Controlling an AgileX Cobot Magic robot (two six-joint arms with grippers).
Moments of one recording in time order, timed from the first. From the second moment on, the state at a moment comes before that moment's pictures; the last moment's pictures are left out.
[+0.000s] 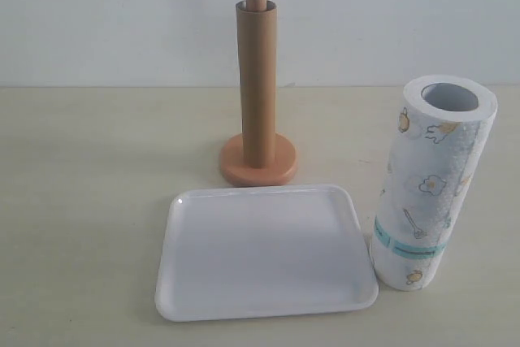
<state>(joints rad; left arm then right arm) -0.02 0.00 0.00 -0.05 0.31 0.01 0.06 0.01 0.00 0.03 0.33 -0.02</state>
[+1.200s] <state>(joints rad) -0.02 1.17 -0.40 0.41 -0.74 -0.65 0.06 0.01 0.00 0.03 0.33 -0.02</state>
